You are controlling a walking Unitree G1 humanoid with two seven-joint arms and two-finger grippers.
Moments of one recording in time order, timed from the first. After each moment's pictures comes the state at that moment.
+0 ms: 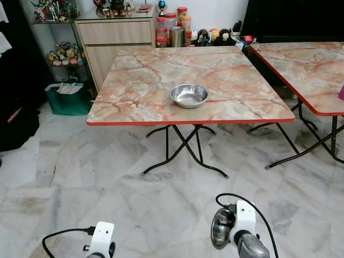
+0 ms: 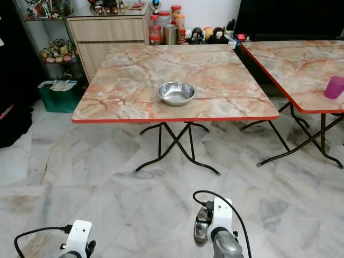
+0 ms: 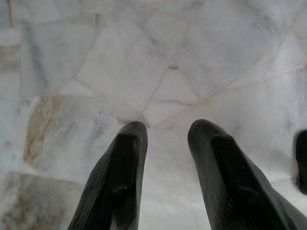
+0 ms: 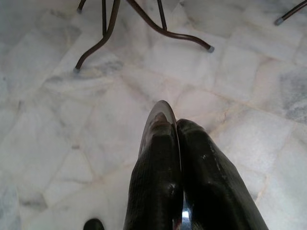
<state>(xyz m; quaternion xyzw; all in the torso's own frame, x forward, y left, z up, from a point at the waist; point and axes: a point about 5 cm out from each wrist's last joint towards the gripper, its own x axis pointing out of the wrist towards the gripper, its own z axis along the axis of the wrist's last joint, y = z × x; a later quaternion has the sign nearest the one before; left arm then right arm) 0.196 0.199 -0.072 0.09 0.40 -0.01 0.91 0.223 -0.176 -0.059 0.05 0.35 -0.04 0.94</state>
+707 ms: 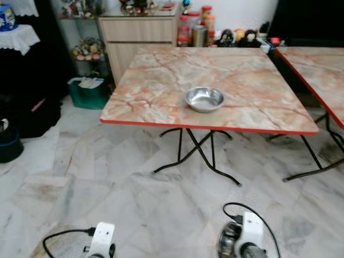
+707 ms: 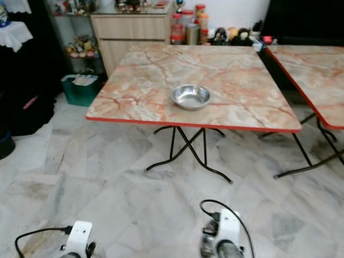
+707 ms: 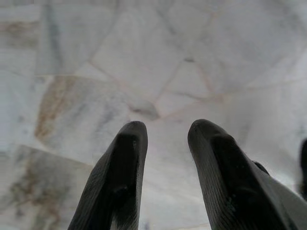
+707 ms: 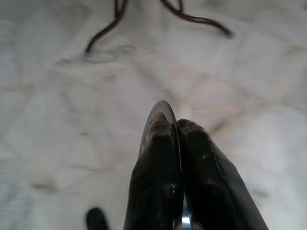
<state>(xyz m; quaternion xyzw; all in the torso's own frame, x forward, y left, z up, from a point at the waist) 0.188 0.204 -0.076 0.09 0.41 0.00 0.91 0.206 -0.171 -0.071 0.07 0.38 -0.06 0.92</state>
